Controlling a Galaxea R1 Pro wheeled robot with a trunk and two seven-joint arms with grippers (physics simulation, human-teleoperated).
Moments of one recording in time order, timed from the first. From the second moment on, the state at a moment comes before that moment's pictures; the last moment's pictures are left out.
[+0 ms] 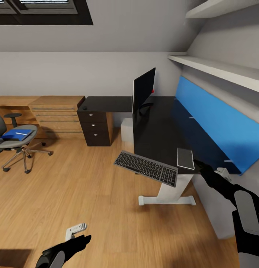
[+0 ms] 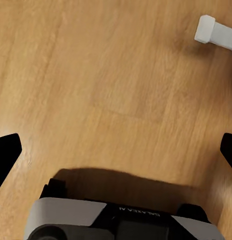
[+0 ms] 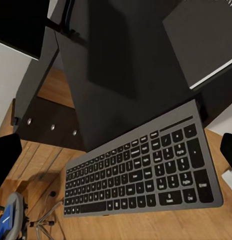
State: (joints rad) left arm -0.14 0.12 -0.13 -1.17 0.58 0.54 0.21; right arm -0.47 -0.10 -0.41 -1.48 -1.01 0.71 -0.15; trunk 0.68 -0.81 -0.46
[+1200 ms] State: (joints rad) left arm -0.14 0.12 -0.13 -1.10 0.58 0.34 0.21; right arm -0.47 -0.10 -0.41 -1.48 -1.01 0.71 -0.16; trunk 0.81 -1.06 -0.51
